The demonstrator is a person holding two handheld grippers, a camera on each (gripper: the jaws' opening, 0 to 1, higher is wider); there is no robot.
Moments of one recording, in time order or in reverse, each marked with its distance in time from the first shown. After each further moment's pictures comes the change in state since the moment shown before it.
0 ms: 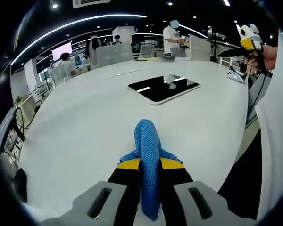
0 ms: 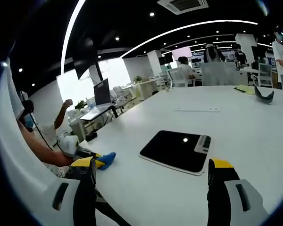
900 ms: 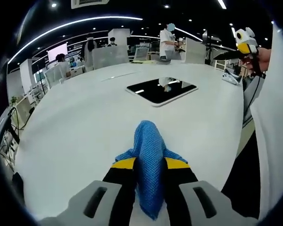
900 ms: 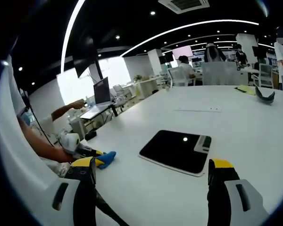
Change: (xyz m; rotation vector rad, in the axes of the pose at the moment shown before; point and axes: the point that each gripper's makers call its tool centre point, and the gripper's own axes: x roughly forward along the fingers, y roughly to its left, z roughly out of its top) left arm 0.002 0.003 0.000 0.031 -0.035 -0.088; right arm 0.005 -0.001 0.001 -0.009 0.010 -0.002
